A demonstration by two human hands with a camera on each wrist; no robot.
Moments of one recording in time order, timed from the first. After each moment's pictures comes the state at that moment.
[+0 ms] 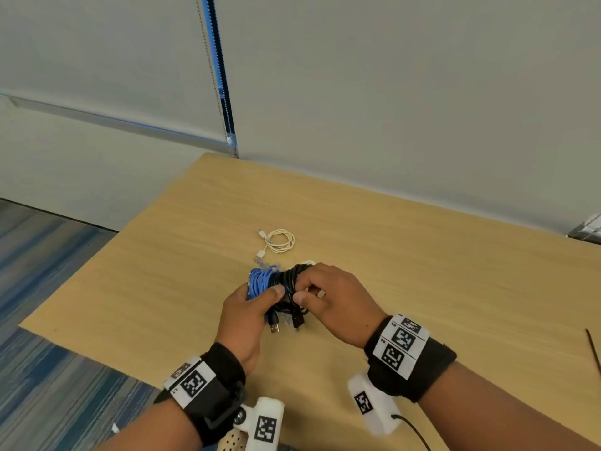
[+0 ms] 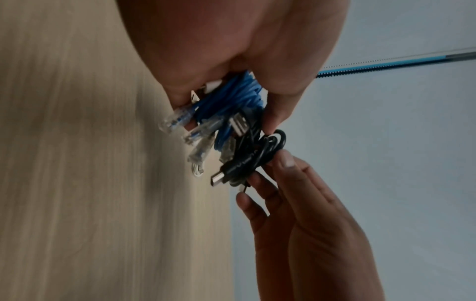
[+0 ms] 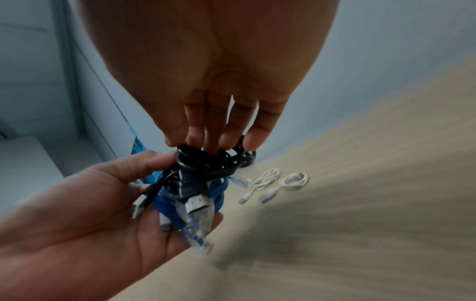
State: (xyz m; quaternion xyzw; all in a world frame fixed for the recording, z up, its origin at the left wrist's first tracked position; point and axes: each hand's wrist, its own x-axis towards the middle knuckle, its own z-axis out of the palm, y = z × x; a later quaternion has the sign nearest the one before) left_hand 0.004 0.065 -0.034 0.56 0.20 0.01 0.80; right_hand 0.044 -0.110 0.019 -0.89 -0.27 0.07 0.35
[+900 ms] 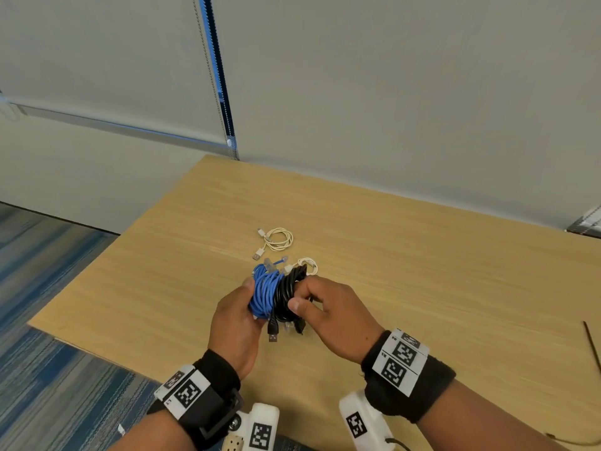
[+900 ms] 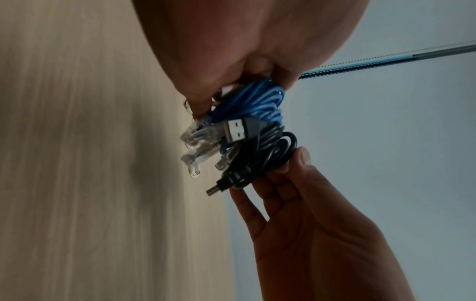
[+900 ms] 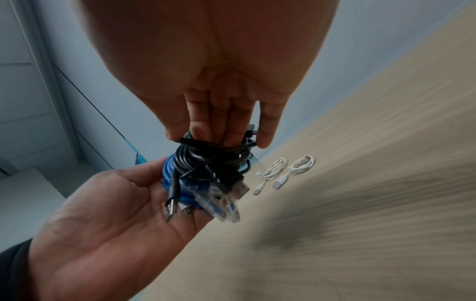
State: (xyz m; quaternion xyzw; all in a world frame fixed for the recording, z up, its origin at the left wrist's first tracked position) left_hand -0.017 0.061 -0.018 0.52 0.16 0.03 0.84; right_hand 0.013 -0.114 0.019 -0.86 -0.23 0.09 0.44
